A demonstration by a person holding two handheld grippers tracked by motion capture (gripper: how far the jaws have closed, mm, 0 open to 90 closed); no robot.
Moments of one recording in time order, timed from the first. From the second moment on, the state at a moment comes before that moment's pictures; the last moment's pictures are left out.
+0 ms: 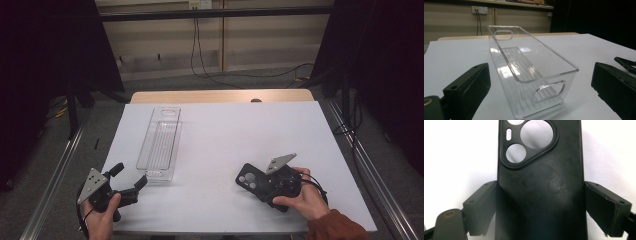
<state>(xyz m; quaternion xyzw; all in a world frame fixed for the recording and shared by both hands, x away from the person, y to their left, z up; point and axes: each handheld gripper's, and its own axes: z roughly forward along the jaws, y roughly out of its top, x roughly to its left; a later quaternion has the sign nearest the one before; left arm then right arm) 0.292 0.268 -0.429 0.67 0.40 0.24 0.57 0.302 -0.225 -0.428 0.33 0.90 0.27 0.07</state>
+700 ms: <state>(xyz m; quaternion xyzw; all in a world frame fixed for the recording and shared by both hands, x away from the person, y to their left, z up) 0.291 0.270 -0.429 0.67 0.40 0.24 0.57 0.306 -0.239 -0.428 0.36 0.86 0.34 0.10</state>
